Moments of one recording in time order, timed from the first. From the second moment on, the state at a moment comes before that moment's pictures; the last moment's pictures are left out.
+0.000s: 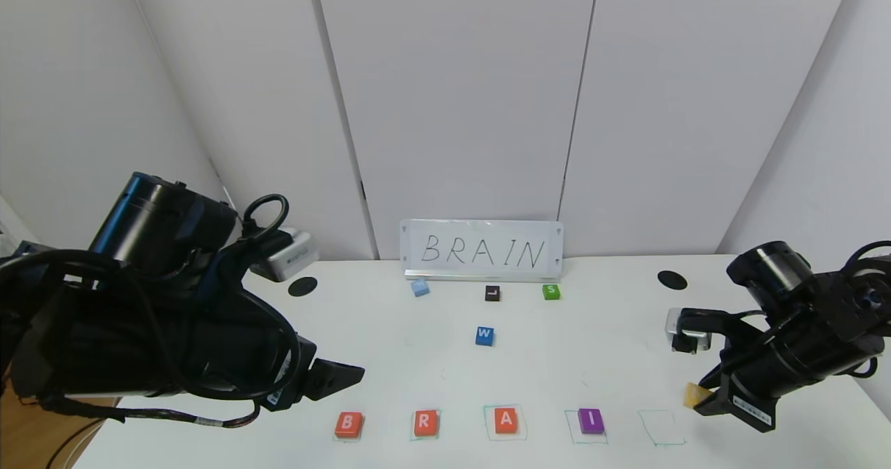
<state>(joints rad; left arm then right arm) -0.43 1.48 -0.97 0.32 -0.03 0.02 0.10 1.85 -0.97 0.38 0.18 -0.86</state>
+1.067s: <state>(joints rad) -0.46 1.45 -0.95 0.33 -0.12 0.02 -0.05 1.95 -0.89 0.27 0.34 -1.27</state>
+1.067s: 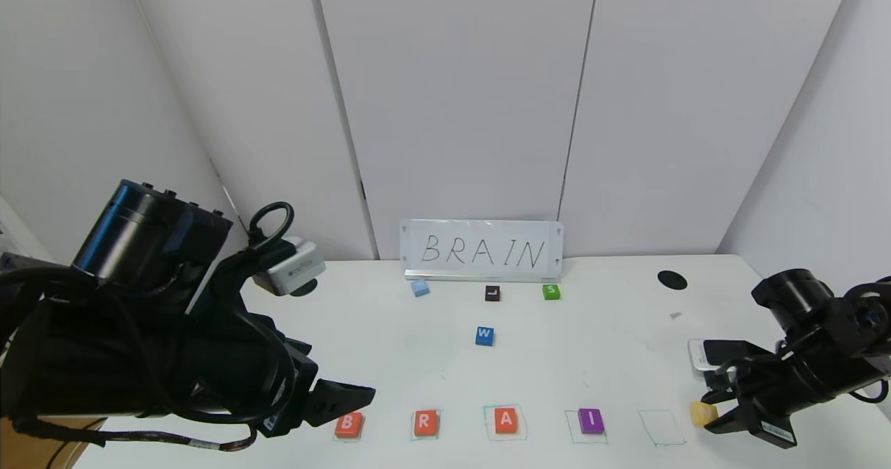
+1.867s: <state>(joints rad) -0.43 1.42 -0.96 0.33 -0.16 0.04 0.06 2.06 -0.98 0.26 0.29 -1.28</state>
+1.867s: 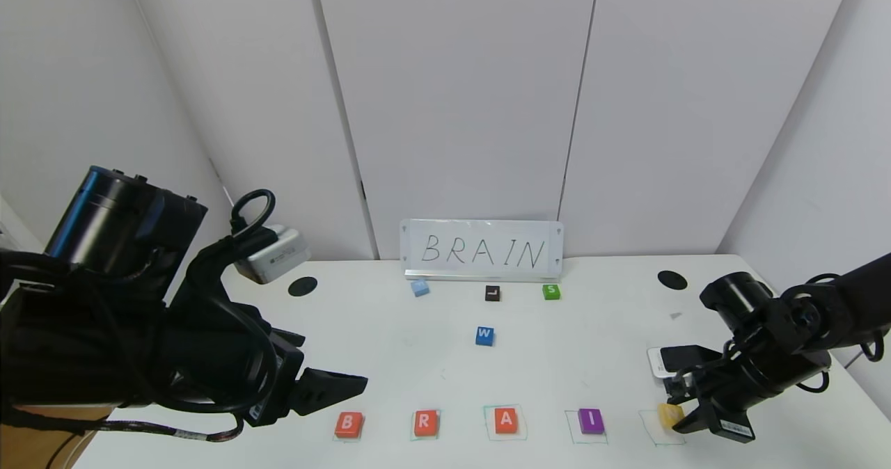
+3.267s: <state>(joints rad) -0.42 1.40 -0.94 0.34 -0.16 0.07 0.10 2.12 -1.04 0.32 0.30 -1.35</state>
